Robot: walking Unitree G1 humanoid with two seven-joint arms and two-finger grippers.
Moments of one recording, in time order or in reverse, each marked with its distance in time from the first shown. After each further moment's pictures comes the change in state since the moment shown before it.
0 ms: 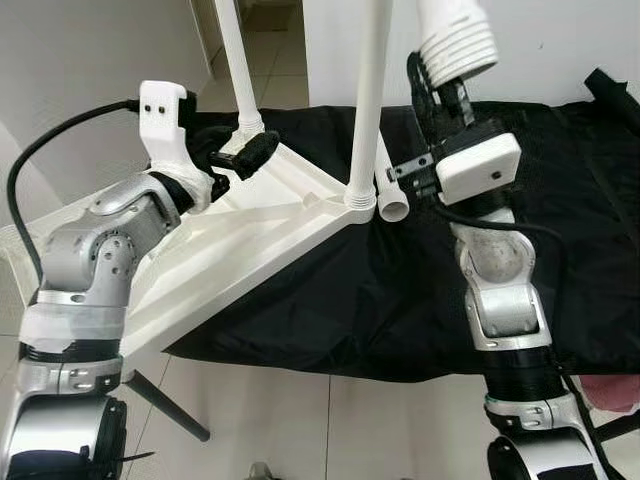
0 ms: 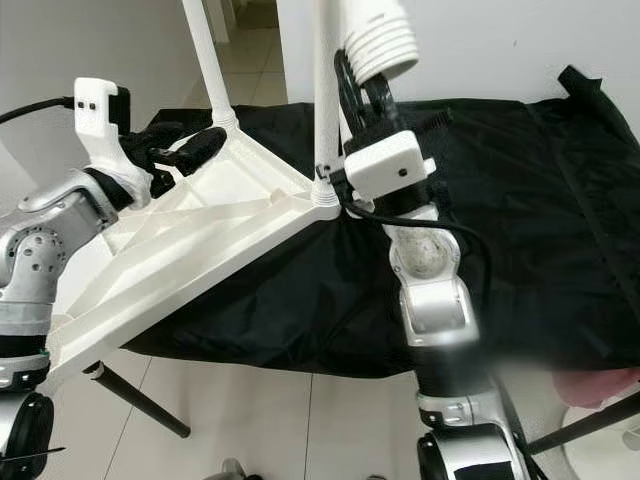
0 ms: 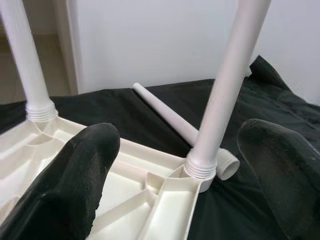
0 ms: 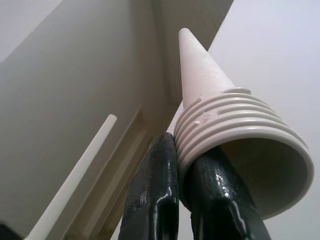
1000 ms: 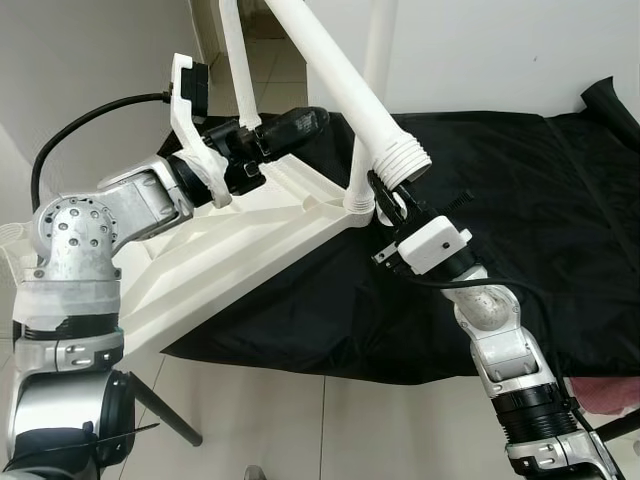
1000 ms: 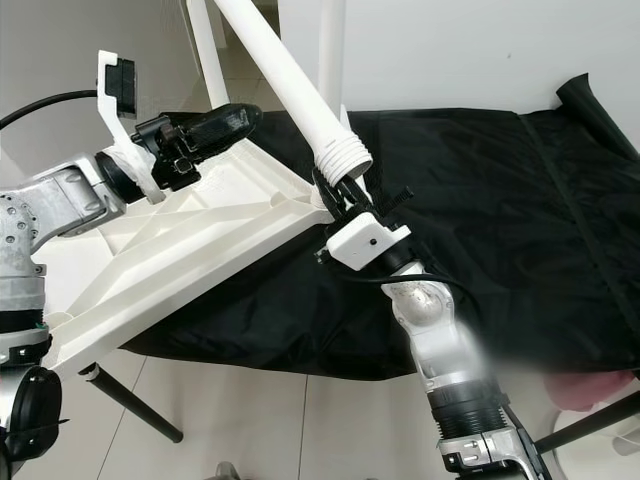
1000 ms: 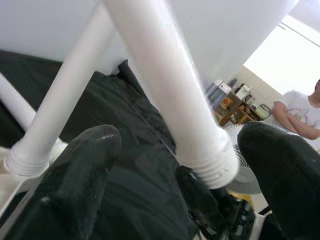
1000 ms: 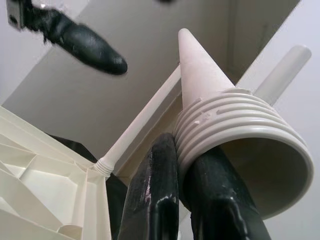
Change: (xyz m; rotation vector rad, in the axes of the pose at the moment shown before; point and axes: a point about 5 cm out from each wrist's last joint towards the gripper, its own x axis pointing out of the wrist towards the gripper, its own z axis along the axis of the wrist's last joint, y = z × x) left arm 0.010 -0.037 0.013 -0.528 0.025 -0.413; right arm -0.045 0.035 -0.027 0.024 0.149 0.276
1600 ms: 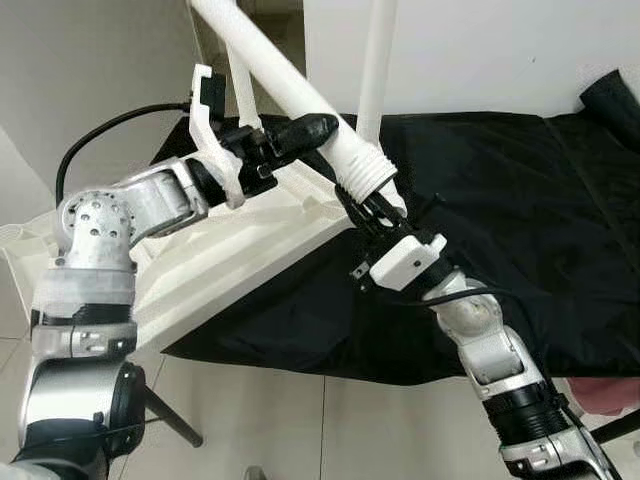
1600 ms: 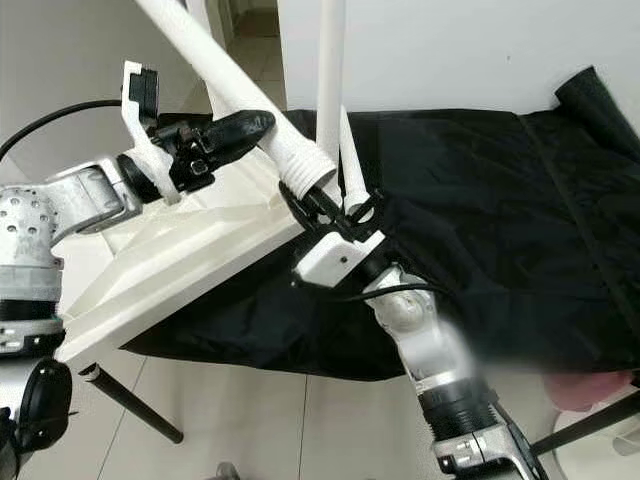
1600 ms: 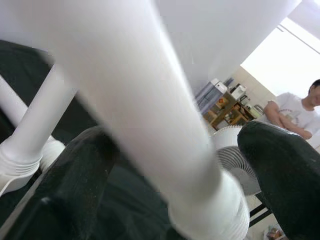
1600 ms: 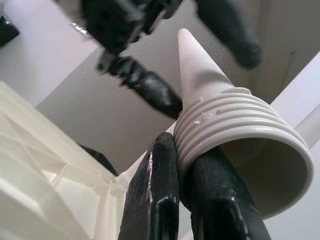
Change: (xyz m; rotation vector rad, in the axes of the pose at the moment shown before) left arm 0.015 0.005 0.004 -0.053 0.004 -0.005; right arm -0.002 0.023 0.009 -0.034 -0.063 0.111
